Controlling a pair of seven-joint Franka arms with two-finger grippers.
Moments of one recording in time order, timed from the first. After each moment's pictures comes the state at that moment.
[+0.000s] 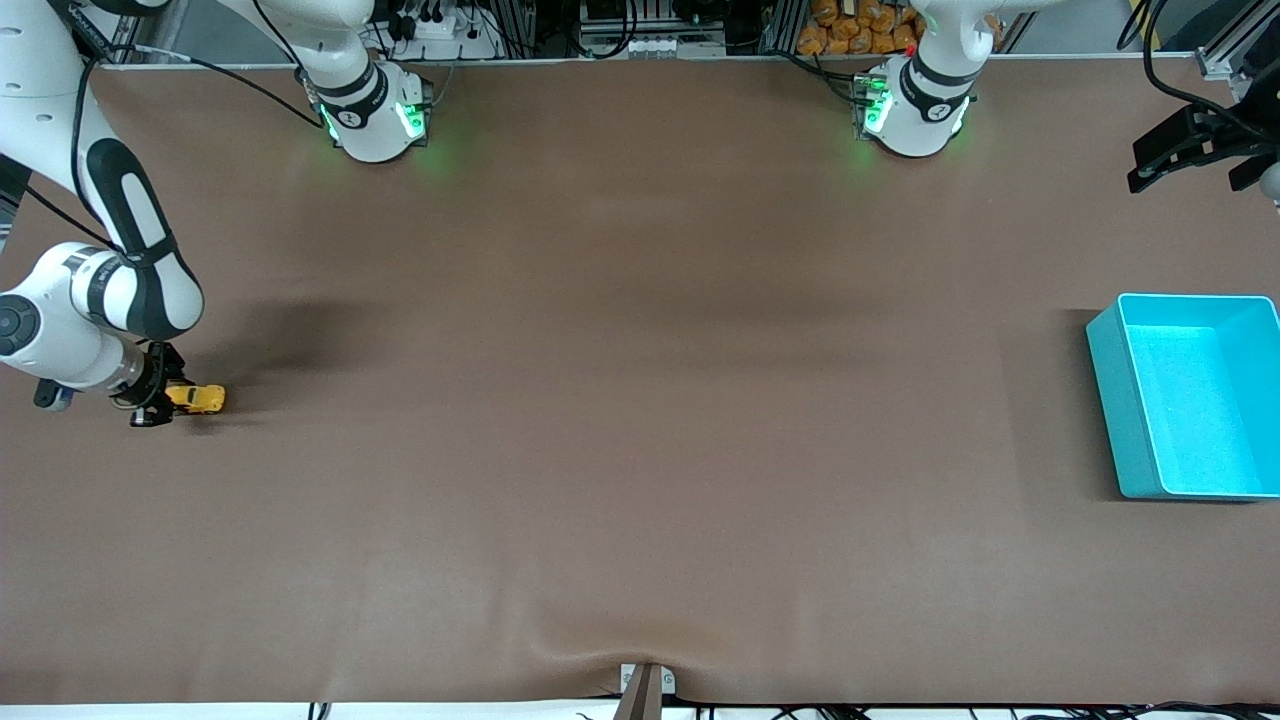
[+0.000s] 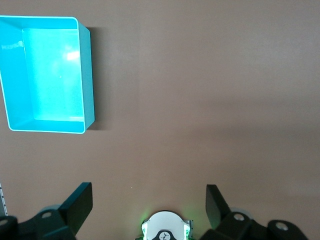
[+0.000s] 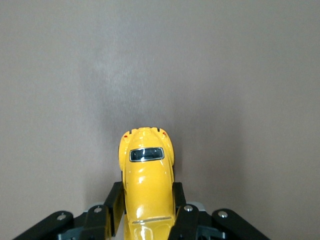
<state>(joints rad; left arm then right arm) 0.06 -0.06 -0.09 -1.47 0.03 1.33 -0.02 -0.26 0.52 -0.14 -2.01 -0.15 2.54 1.32</state>
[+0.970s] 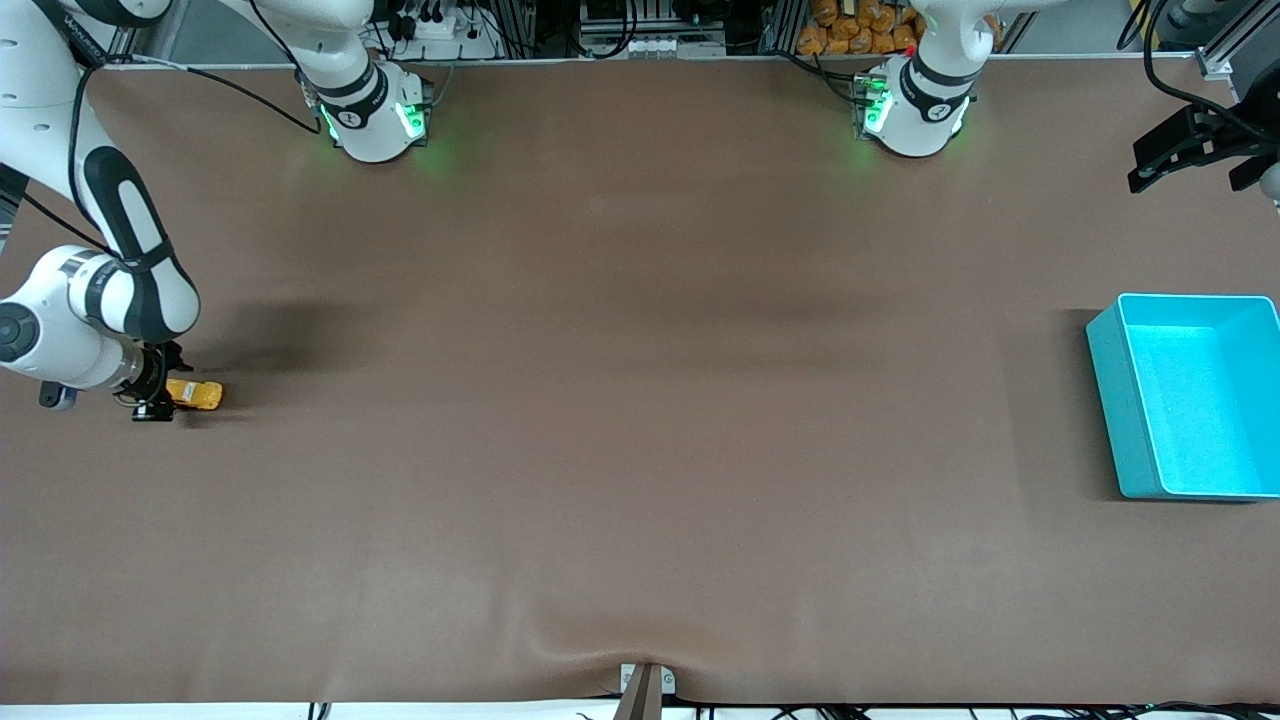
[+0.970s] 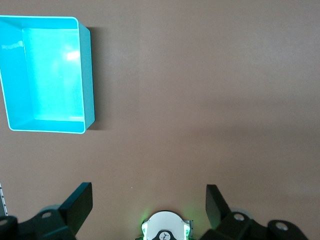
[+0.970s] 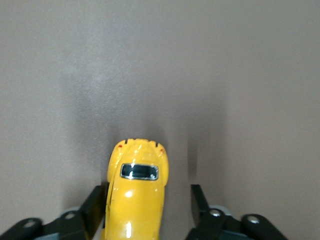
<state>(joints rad) 0.06 -0.06 -0.09 -1.47 0.03 1.33 -0.02 -0.28 0.54 -0.14 -1.96 -0.17 2.39 1.26</state>
